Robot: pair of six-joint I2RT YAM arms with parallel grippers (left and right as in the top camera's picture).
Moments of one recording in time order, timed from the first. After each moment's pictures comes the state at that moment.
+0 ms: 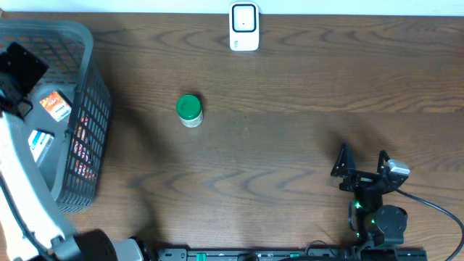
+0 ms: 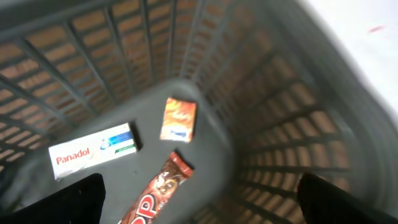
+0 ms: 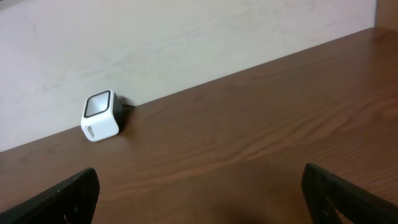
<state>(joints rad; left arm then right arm) 0.51 1.55 1.71 -1.00 -0.08 -0.44 0.01 0.01 0.01 -0.06 0.08 0.33</state>
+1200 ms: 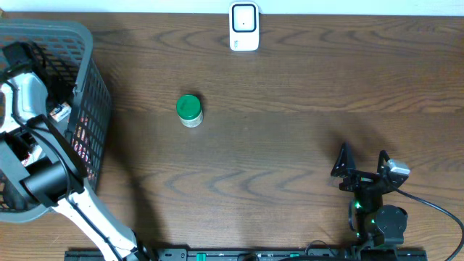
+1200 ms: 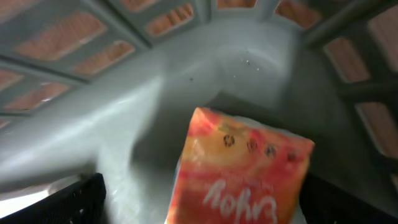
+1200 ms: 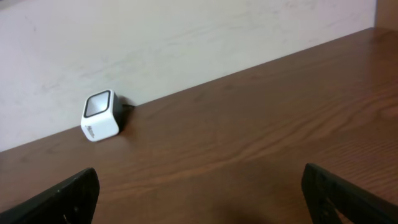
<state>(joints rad) 0.52 2.19 1.71 -0.75 -0.23 -0.46 0.01 0.01 0.01 -0.06 0.08 0.33</state>
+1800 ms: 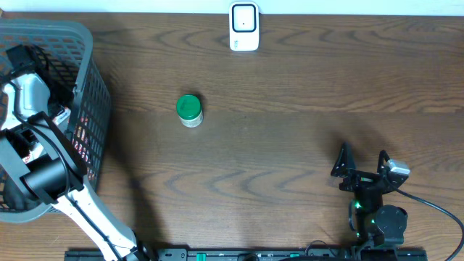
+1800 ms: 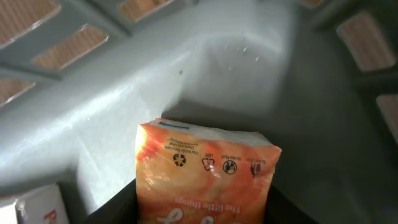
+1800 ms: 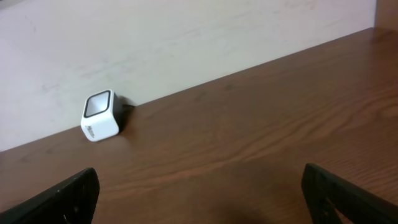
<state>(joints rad) 0.52 2.21 1.72 -0.77 -0.21 -0.44 0.01 0.01 0.01 -0.06 0.08 0.33</state>
